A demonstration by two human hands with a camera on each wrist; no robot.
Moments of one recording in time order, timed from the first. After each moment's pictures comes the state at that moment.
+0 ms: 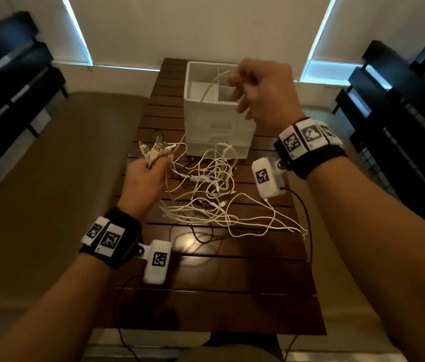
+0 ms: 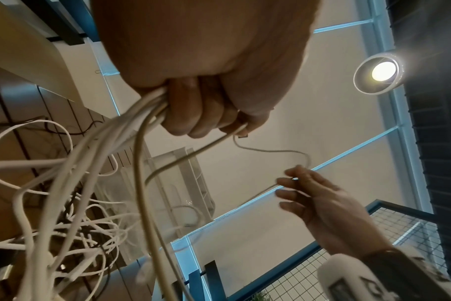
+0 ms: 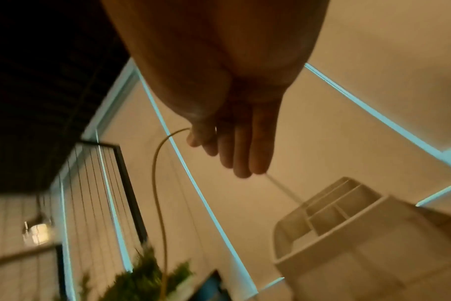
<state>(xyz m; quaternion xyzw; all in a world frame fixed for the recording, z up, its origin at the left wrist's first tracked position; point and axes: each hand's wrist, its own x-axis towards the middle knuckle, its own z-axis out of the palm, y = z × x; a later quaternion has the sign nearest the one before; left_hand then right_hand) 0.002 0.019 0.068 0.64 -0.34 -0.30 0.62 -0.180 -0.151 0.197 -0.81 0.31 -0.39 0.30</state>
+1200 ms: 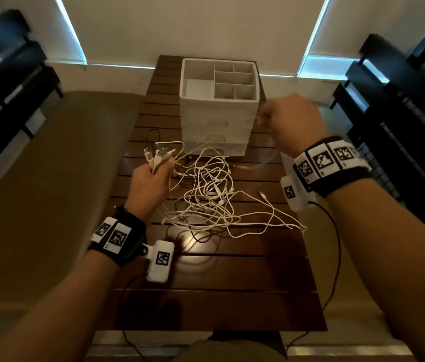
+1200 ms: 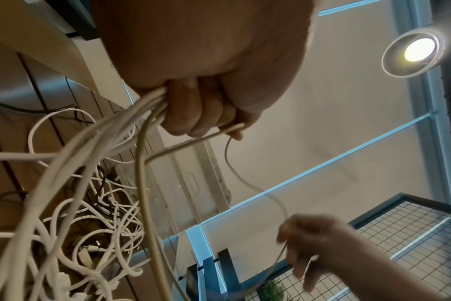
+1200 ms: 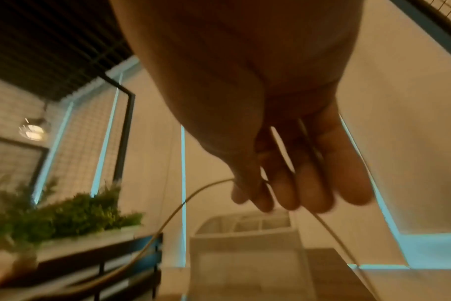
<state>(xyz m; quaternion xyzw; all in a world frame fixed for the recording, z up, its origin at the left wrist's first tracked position) -0.001 0.006 0.046 0.68 -0.32 -0.31 0.58 -0.228 -0.153 0.178 -0.88 0.47 -0.09 -0.02</state>
